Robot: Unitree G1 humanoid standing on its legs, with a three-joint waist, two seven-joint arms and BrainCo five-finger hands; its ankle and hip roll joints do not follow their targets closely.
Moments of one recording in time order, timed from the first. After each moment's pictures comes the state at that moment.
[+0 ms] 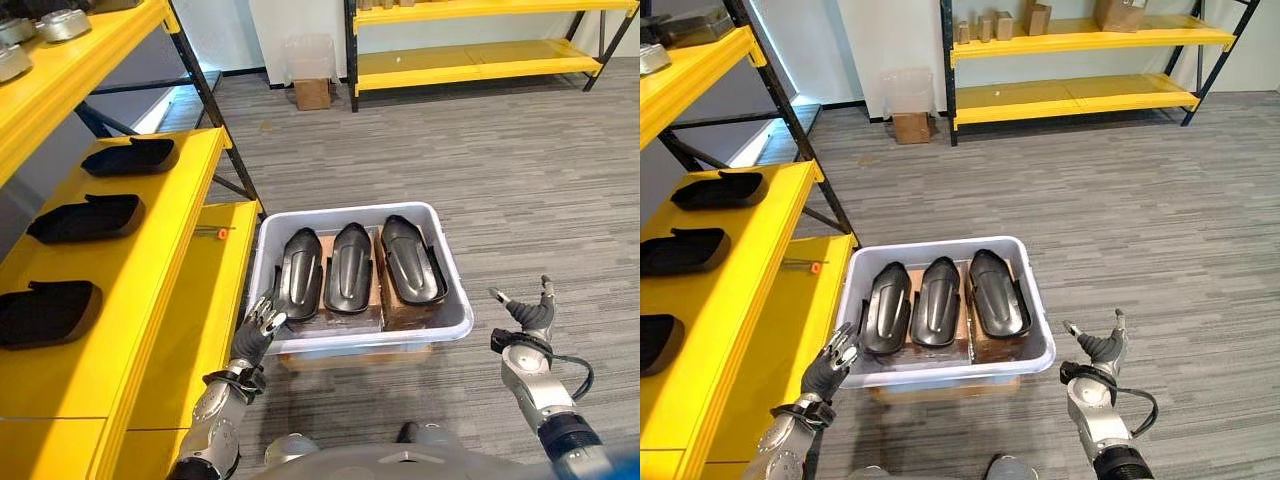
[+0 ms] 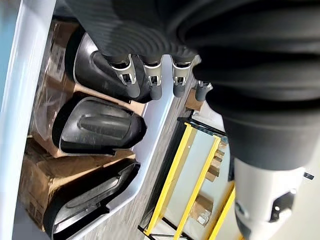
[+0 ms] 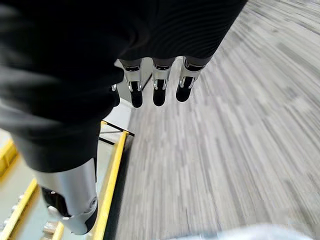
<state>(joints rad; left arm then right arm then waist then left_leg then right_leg) 0.16 0.29 -0.16 0.46 -0.78 -0.25 -0.28 -0.05 -0.38 0.14 0.49 0.21 -0.08 -0.71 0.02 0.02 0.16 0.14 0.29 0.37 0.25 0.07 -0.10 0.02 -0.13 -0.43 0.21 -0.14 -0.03</state>
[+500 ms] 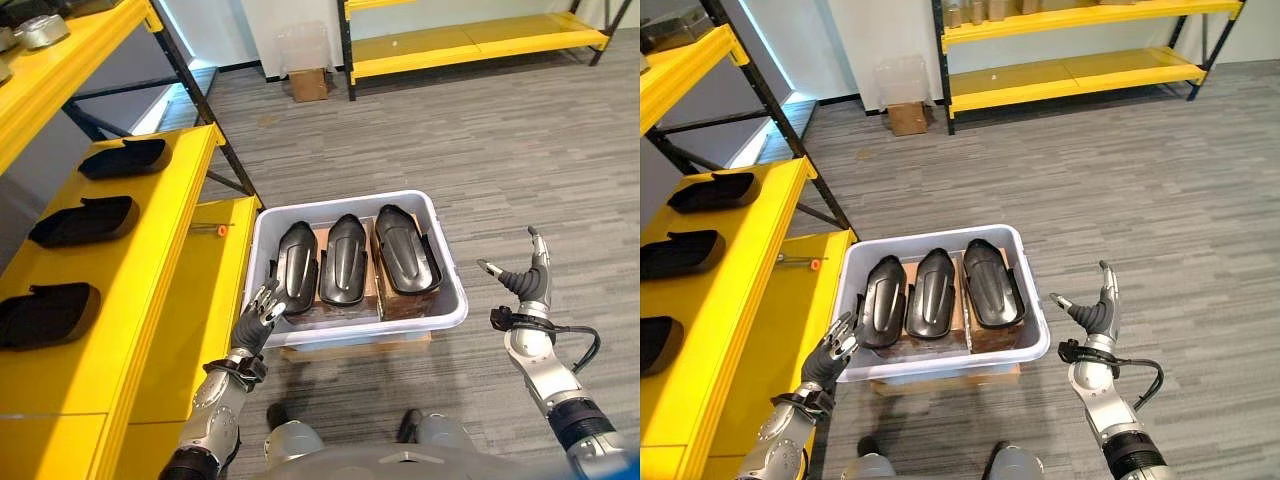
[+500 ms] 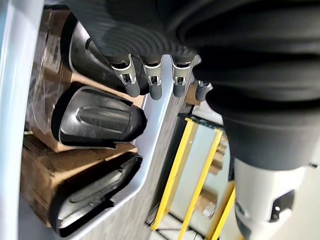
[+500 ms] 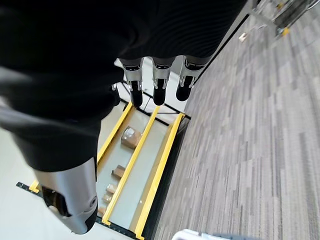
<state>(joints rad) 0.10 0.31 -0.17 0.45 -0.81 -0.22 -0.28 -0.07 -0.47 0.19 0.42 -0.01 -0.23 -0.65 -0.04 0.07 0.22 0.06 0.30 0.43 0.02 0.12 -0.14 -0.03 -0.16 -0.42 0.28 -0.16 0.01</state>
